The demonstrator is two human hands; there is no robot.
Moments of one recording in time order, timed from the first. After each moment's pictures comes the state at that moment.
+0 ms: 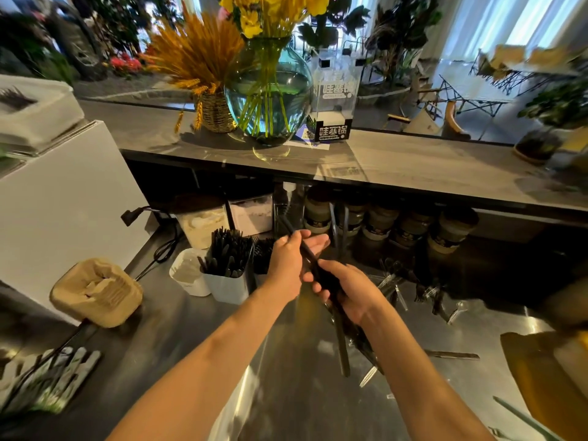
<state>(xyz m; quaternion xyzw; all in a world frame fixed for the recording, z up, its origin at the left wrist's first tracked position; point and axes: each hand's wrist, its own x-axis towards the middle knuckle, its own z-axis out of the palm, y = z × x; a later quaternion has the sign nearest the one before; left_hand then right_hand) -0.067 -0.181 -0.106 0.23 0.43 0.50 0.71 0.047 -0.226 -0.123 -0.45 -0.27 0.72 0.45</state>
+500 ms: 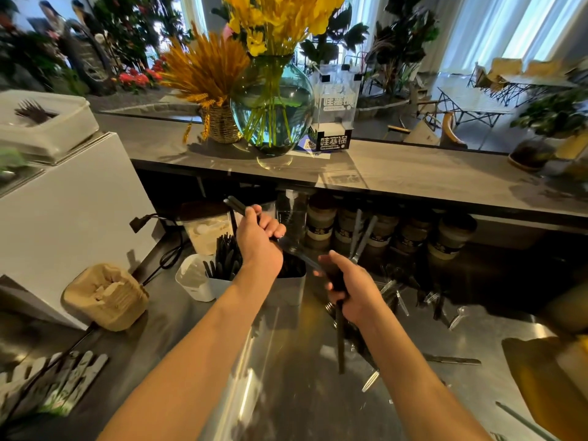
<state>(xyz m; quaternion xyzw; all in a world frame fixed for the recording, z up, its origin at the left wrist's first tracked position) -0.104 -0.147 -0.082 0.07 0.30 0.69 0.65 0.042 -0.229 -0.115 -0.53 -0.20 0.65 0.51</state>
